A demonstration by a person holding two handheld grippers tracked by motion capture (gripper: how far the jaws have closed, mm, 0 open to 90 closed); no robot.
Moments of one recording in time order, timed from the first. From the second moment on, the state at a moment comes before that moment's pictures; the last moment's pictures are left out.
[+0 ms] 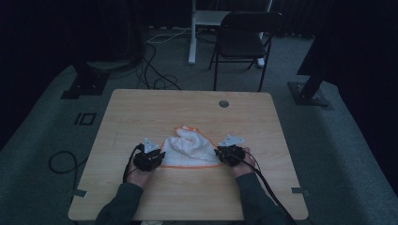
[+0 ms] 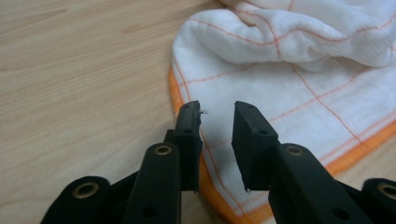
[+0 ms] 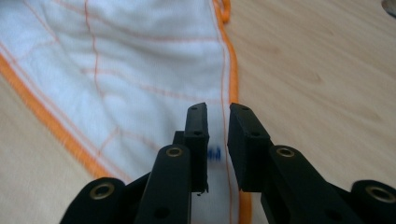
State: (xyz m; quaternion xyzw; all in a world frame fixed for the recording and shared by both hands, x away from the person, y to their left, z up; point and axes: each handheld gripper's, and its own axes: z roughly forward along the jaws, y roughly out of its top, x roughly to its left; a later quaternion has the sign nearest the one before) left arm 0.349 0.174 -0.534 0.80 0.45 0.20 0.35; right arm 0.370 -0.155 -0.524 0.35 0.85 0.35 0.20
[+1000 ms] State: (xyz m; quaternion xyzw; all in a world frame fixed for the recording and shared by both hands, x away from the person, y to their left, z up) left arm 0.361 0.172 -0.540 0.80 0.45 0.20 0.34; right arm 0.394 -0.142 -0.536 0.36 0.86 0.33 0.18
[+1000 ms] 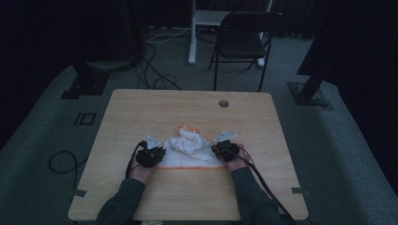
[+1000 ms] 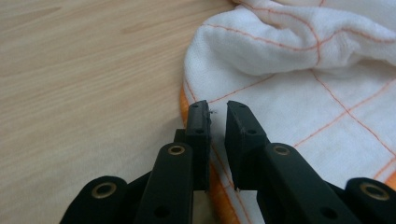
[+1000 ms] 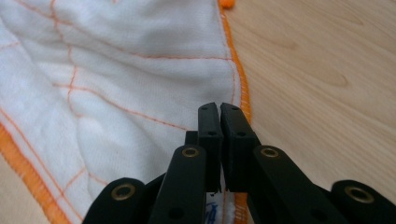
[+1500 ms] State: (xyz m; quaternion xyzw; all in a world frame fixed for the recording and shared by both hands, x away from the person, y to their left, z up) left arm 0.337 0.176 -0.540 0.80 0.46 0.19 0.35; right arm 0.362 -0.163 -0.534 0.36 0.86 0.31 0.18
